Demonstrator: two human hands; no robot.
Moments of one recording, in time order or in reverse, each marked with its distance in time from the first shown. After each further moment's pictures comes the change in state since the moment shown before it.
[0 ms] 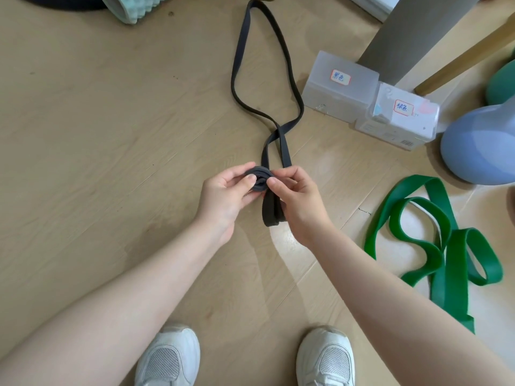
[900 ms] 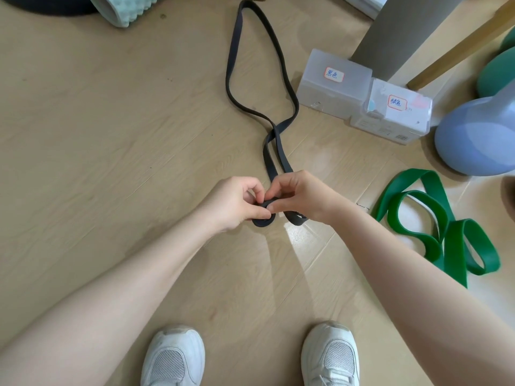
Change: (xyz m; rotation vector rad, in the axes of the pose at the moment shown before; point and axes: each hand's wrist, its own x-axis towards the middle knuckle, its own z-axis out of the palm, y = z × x) left_hand 0.002 0.014 -0.009 0.980 -0.372 0.034; right_hand 0.012 -0.029 -0.021 -0.739 -0.440 -0.021
